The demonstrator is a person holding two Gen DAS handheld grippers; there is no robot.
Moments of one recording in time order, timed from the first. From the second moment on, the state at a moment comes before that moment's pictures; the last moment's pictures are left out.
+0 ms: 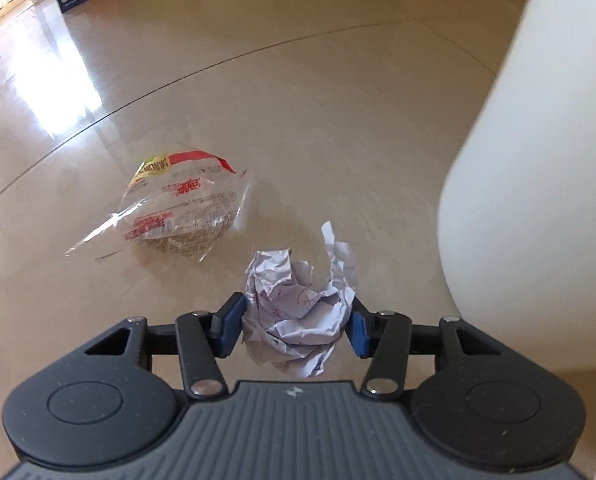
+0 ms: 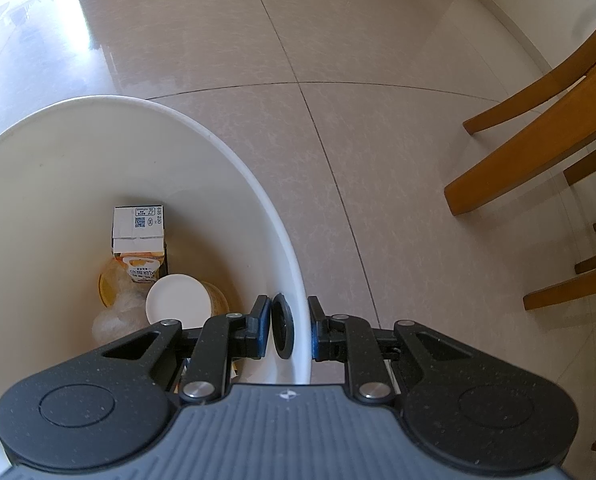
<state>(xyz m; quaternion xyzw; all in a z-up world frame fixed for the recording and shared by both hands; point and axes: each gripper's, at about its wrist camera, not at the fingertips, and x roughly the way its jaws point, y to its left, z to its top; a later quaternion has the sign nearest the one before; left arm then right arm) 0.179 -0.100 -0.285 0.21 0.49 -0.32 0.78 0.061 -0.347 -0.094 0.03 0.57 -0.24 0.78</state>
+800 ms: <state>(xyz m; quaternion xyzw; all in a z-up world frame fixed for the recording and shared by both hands) 0.078 -0.106 -0.031 0.28 0.42 -0.48 0.72 0.062 -0.342 -0.098 0.02 0.57 -0.25 0.78</state>
